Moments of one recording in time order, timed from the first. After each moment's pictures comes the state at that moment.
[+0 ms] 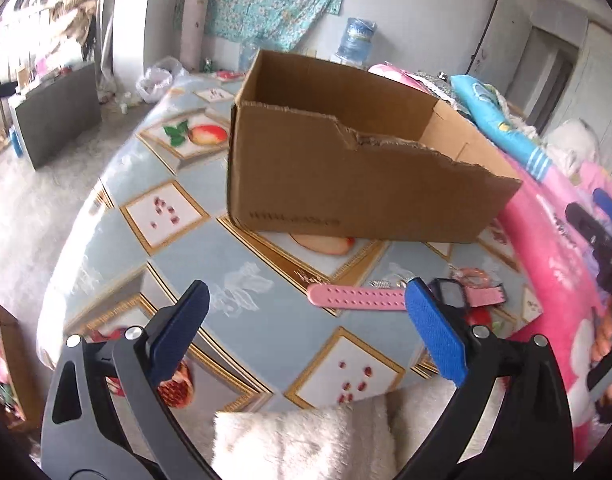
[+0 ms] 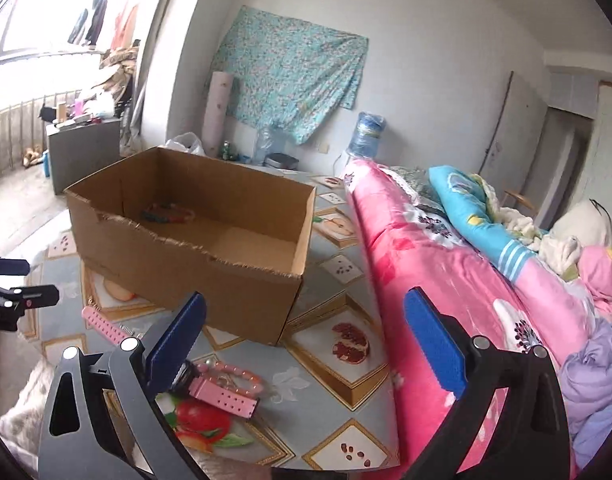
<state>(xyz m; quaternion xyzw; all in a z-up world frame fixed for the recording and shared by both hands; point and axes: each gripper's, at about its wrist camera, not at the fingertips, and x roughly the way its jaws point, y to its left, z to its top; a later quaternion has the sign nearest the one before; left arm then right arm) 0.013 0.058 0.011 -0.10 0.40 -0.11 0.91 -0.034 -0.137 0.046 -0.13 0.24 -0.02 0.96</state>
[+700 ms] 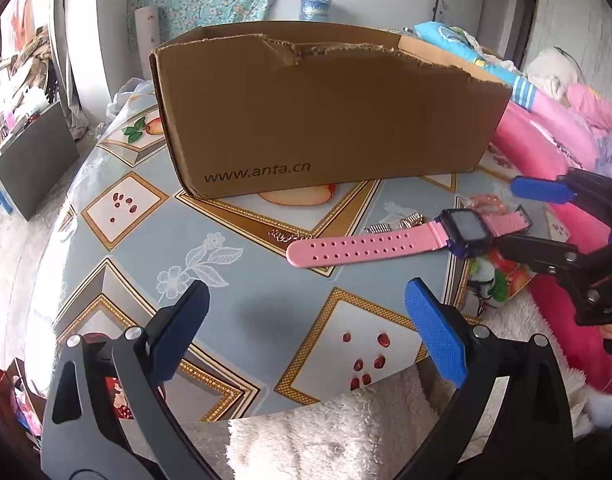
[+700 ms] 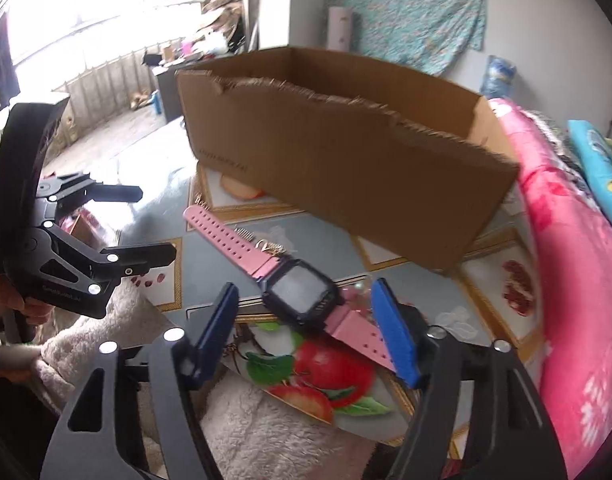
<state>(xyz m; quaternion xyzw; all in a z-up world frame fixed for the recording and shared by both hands) 0.014 0.018 -0.030 0.02 0.40 -0.14 0.90 -0.011 -0.094 -0.039 -0.12 0.38 0.21 0.89</state>
